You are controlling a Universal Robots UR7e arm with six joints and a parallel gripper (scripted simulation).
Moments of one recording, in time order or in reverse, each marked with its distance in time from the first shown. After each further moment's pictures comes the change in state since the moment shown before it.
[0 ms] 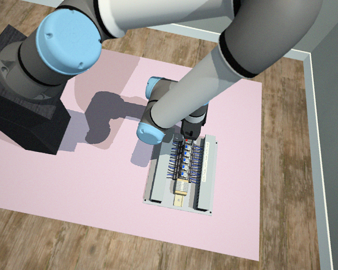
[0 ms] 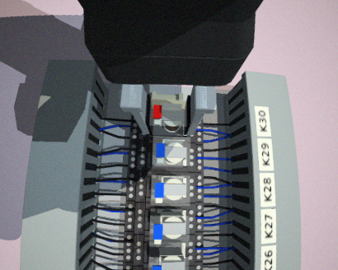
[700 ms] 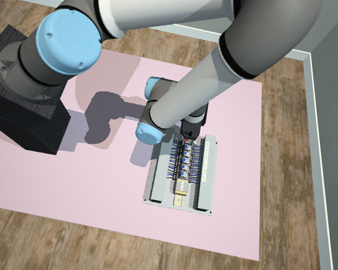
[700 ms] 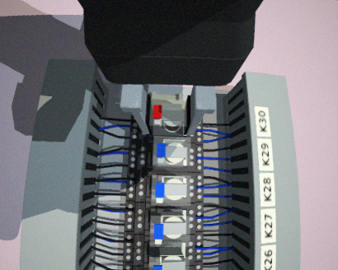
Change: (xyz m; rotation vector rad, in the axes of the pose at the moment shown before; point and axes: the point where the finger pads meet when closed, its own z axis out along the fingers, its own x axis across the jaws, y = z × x) arm 0.000 0.000 0.000 0.000 -0.009 0.000
